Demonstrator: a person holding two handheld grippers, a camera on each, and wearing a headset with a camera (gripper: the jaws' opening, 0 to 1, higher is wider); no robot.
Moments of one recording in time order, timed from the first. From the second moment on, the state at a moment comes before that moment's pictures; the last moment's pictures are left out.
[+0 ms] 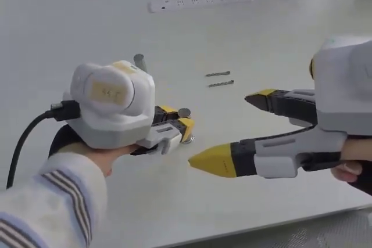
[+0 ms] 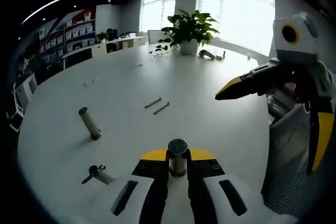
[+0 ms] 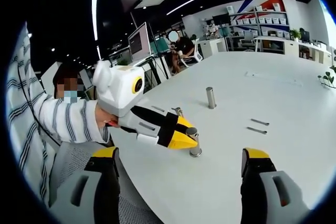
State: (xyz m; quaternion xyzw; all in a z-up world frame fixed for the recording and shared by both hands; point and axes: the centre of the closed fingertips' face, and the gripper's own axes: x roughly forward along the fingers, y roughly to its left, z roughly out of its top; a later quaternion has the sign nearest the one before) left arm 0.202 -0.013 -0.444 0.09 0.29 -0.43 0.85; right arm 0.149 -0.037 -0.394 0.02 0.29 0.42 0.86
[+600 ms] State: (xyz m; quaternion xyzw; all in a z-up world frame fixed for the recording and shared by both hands) left arm 0.198 -0.012 -0.449 0.10 0.29 -0.42 0.85; right arm 0.147 -0.035 -0.398 0.02 0.29 0.42 0.86
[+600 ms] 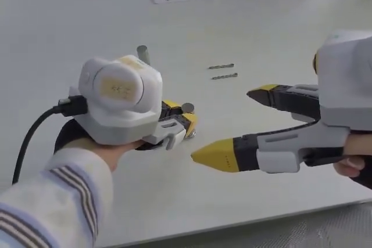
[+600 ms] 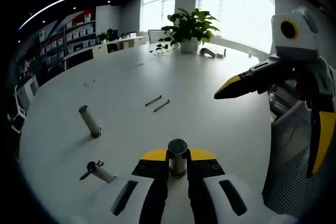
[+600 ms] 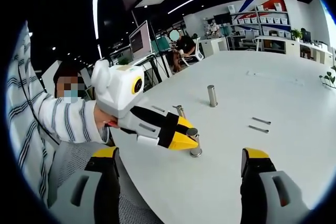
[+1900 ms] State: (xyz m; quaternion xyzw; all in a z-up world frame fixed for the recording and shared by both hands) left arm 0.182 -0.001 -0.438 0.09 0.28 -0.44 0.85; right arm 0.143 -0.035 -0.408 0.02 0.31 0.43 0.85
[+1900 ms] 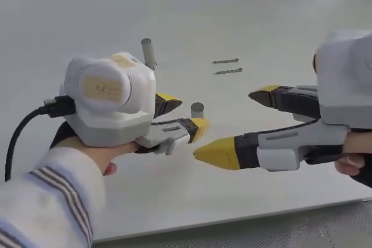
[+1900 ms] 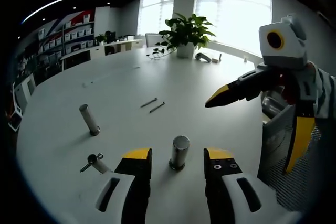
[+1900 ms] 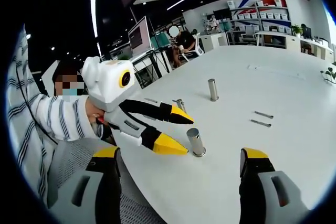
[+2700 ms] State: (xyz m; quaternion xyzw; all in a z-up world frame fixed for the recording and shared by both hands) left arm 0.148 0.054 -0.426 0.03 0.28 -0.47 0.84; right arm 0.142 -0.039 -0.418 0.00 0.34 0.42 0.84
